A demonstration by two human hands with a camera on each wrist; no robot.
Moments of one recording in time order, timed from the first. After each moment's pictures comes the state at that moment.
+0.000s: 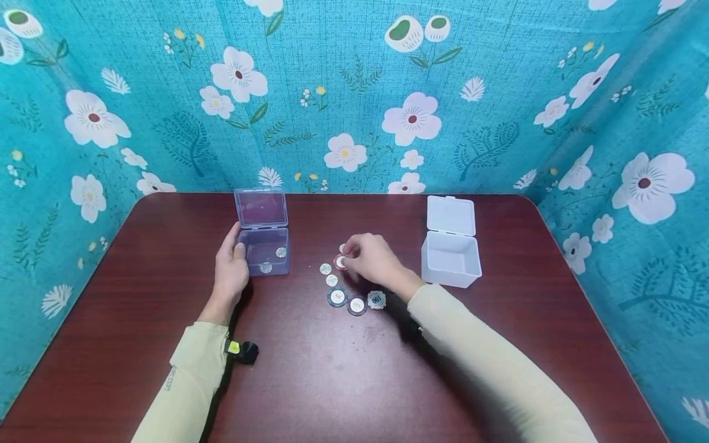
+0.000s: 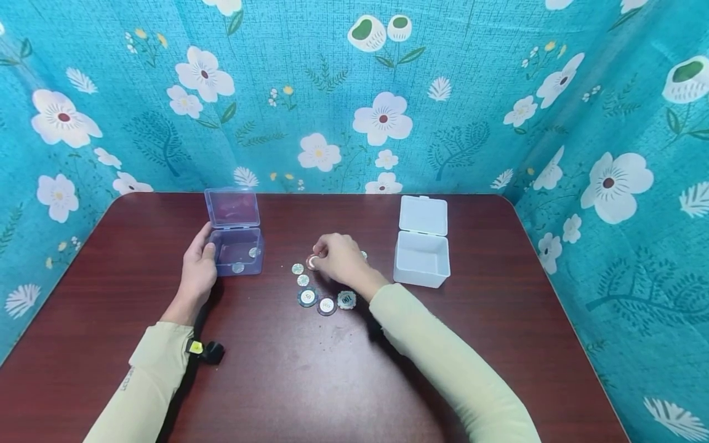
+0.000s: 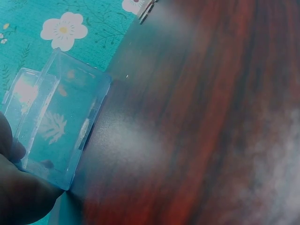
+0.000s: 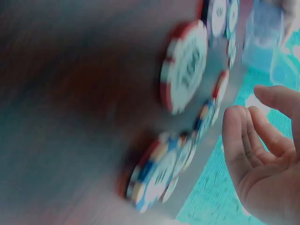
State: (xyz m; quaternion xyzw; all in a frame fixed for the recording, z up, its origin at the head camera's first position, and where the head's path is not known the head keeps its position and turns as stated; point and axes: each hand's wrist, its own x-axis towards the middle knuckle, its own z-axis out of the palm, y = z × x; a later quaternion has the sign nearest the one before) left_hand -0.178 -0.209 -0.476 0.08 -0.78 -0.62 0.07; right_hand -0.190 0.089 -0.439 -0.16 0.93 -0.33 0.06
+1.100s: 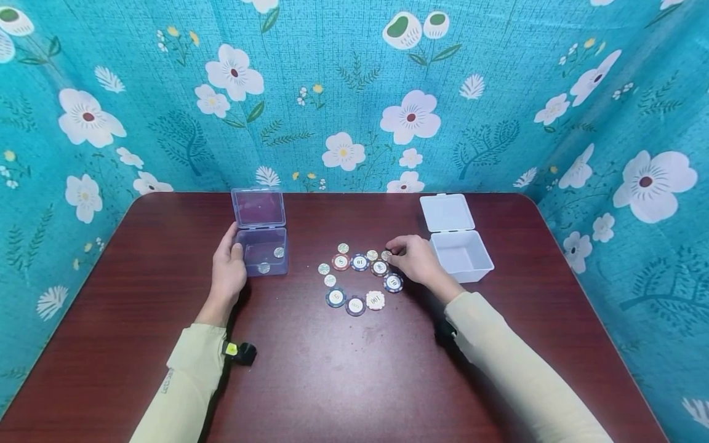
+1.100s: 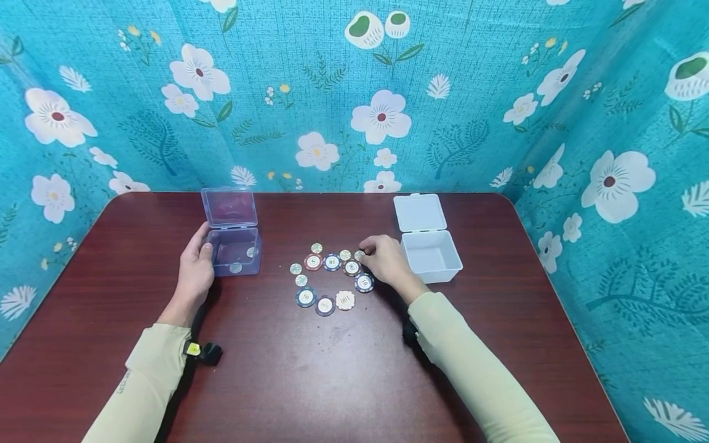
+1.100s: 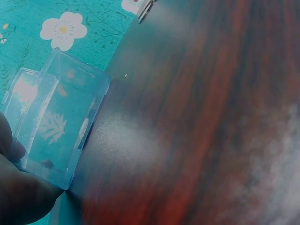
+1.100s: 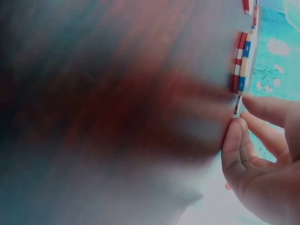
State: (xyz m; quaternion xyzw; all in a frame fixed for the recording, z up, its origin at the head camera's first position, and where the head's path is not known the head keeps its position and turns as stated) left_hand -0.178 -0.208 -0.478 0.08 -0.78 -0.62 0.07; right_hand -0.192 0.171 -0.459 -0.10 0.94 -0.33 0.02
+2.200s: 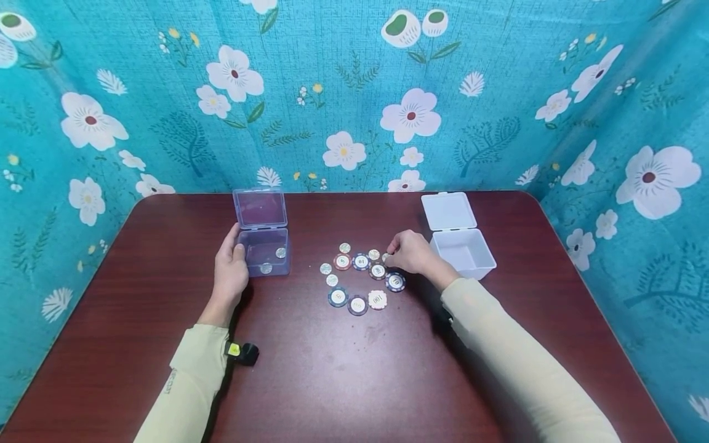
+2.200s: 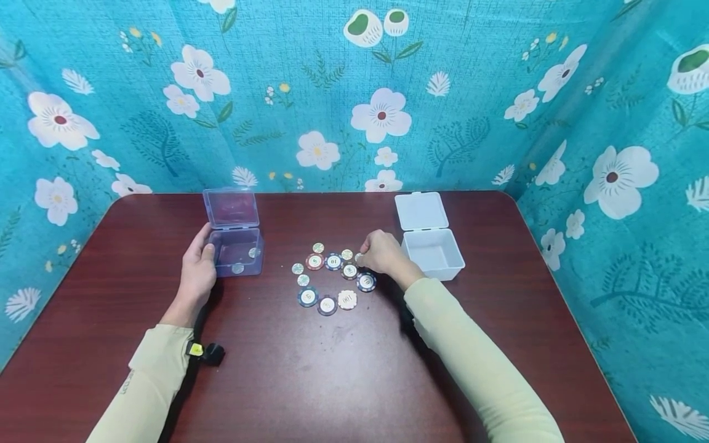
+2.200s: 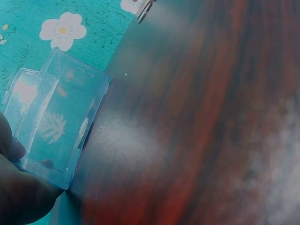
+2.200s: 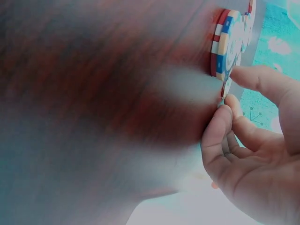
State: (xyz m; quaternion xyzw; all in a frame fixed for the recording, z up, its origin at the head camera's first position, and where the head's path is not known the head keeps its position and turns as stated) left_hand -0.174 -0.206 -0.475 0.08 -0.78 -0.62 0.06; right_hand -0.204 0.166 -0.447 -0.07 0.95 -0.28 0.11
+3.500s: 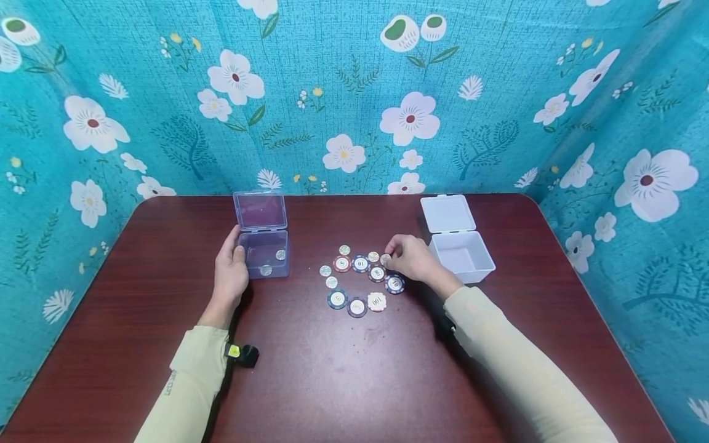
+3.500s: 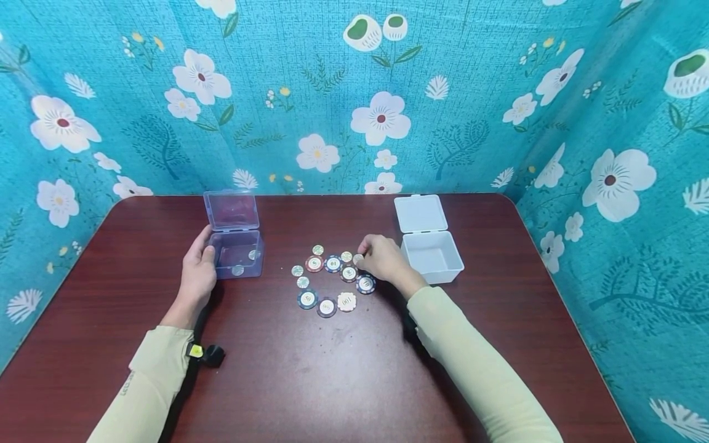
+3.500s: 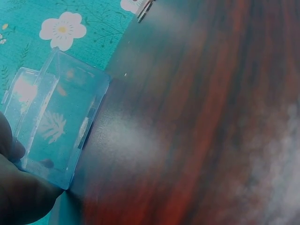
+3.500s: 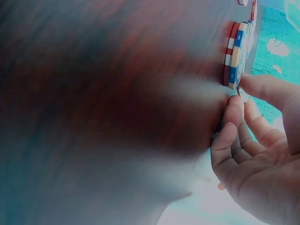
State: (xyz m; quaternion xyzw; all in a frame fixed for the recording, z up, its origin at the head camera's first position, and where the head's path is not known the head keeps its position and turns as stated) left_hand -0.173 -0.205 -0.476 0.08 -0.77 -0.63 0.08; right_hand -0.195 0.168 -0.454 -0.09 0.94 -0.33 0.08
